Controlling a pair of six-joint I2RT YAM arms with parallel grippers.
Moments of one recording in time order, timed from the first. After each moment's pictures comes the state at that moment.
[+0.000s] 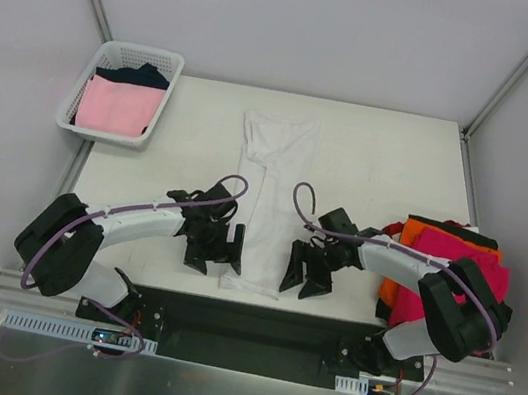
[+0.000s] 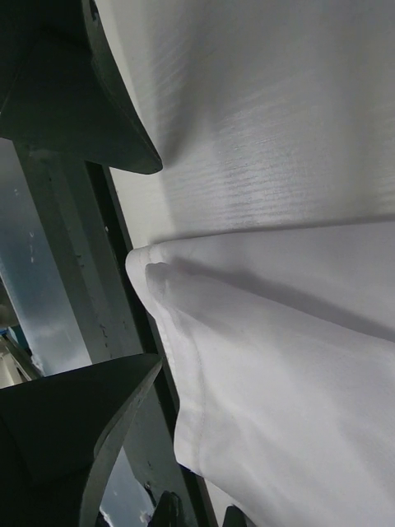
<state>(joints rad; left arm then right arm) -0.72 1.40 0.72 -0.62 0.29 -0.82 0.65 1.47 0.65 -0.49 -0.59 0.59</state>
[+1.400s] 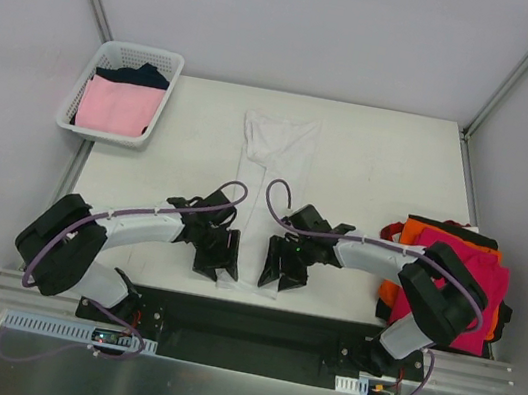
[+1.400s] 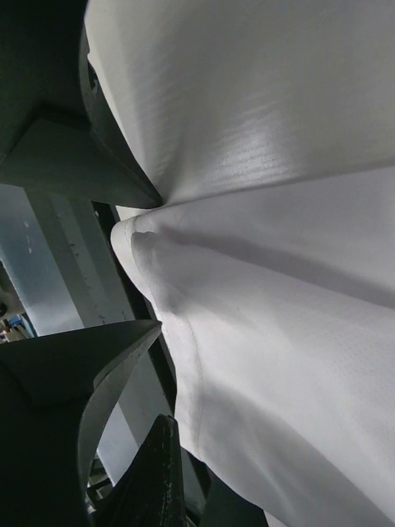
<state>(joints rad) -0.74 1.40 0.65 -0.52 0.33 -0.86 0.84 1.60 0.77 -0.36 -0.49 0.78</state>
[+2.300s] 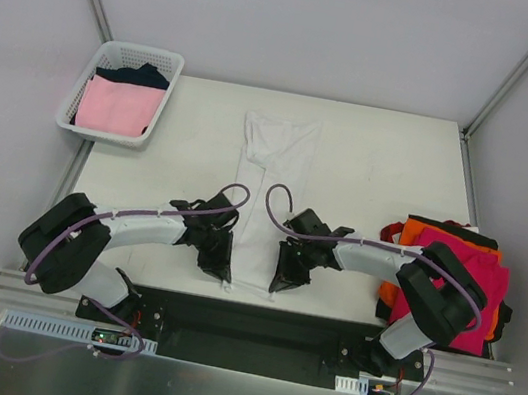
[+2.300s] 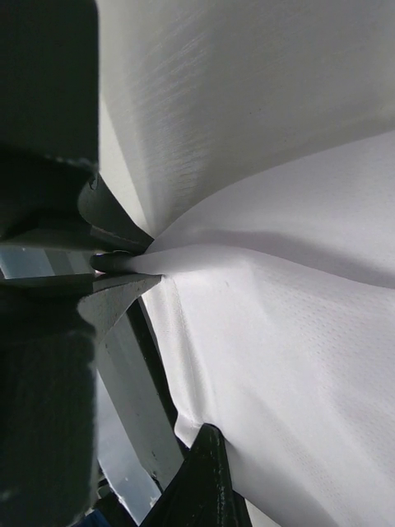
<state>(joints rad) -0.77 1.42 0.64 -0.47 0.34 -0.89 0.85 1.60 0.73 -0.35 -0.43 0.77</state>
